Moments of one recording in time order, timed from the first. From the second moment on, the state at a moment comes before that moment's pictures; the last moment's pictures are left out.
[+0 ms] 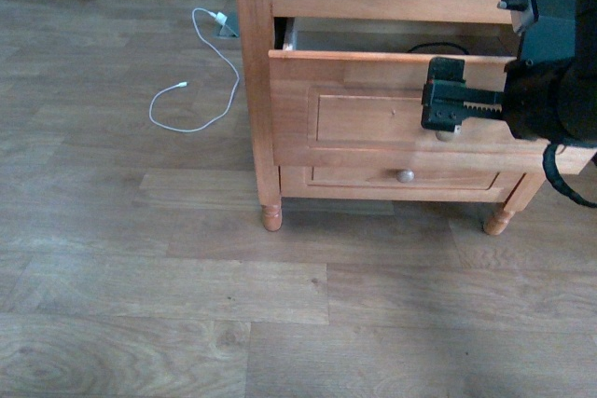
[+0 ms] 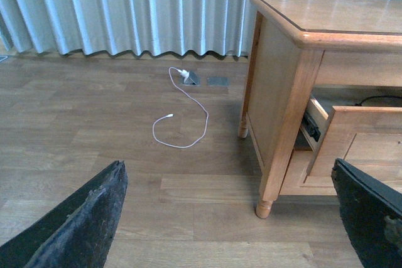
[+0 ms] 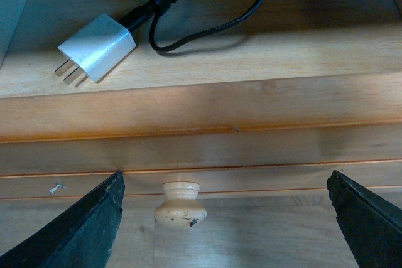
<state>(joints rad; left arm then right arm) 0.00 0.00 0.01 -0.01 0.00 0.00 0.22 2.00 0.92 0.51 0.13 0.22</state>
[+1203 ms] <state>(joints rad) 0.00 0.00 0.01 -0.01 0.00 0.00 0.23 2.27 1.20 0.69 0.19 0.24</state>
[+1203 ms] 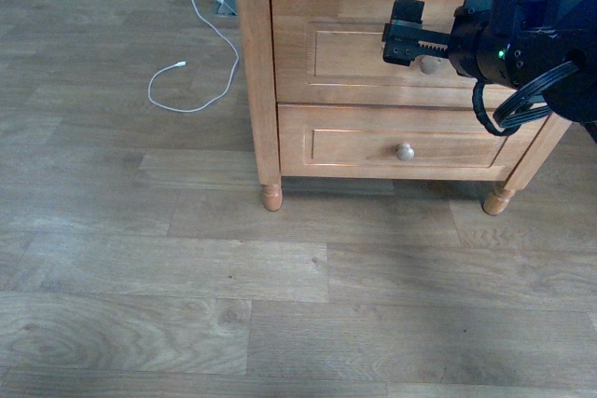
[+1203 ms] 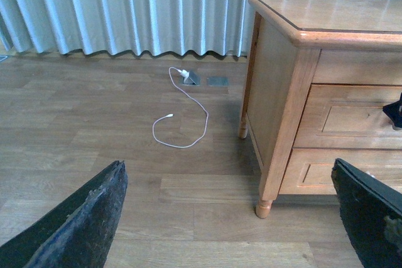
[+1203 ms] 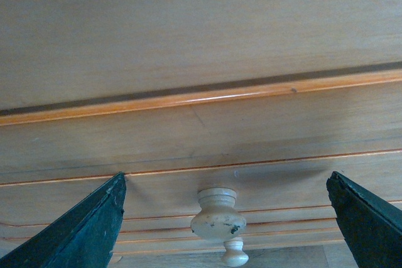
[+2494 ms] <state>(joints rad) 0.00 0.00 0.01 -0.01 0.00 0.00 0.01 0.66 0.41 0.06 -0.21 0.32</state>
